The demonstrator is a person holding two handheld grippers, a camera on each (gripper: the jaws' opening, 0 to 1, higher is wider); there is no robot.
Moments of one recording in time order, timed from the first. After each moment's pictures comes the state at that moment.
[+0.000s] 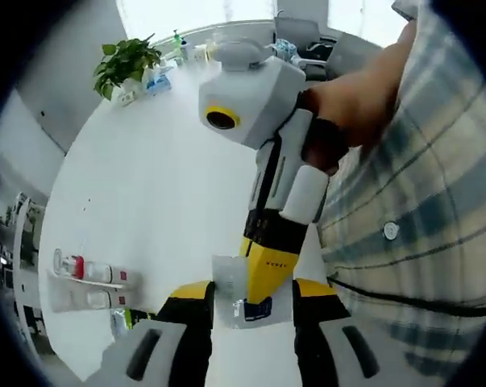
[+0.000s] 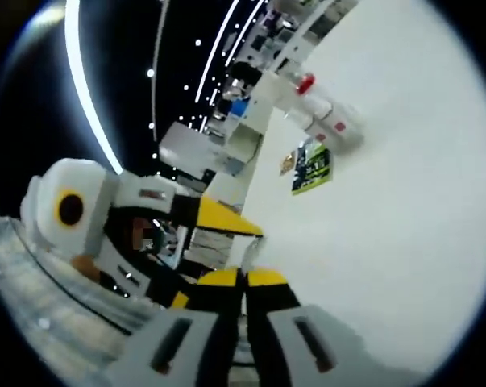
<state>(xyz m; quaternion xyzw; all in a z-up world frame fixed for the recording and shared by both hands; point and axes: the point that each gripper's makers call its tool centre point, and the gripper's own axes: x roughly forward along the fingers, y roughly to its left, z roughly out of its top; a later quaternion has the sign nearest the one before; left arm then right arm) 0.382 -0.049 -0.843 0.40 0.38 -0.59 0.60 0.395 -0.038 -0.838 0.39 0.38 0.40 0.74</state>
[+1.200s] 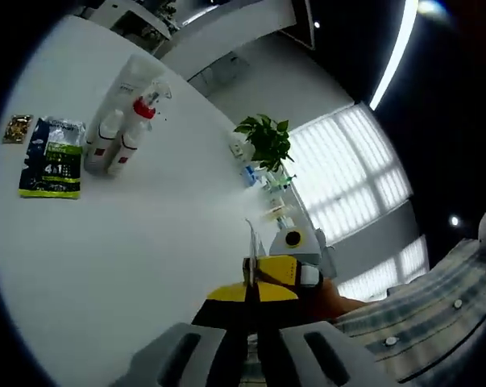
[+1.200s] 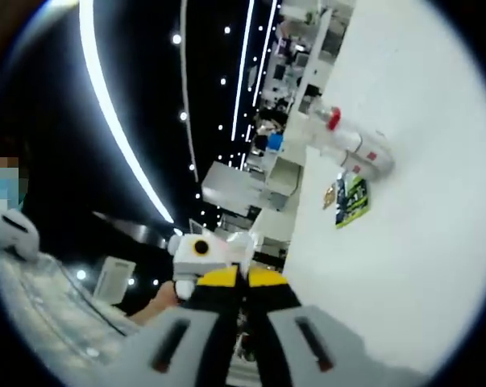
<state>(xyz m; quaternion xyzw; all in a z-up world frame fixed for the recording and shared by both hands) 0.390 -0.048 -0.794 -0.33 0.46 -0.47 0.68 0.416 -0.051 -0.785 0.49 0.26 0.43 0.72</state>
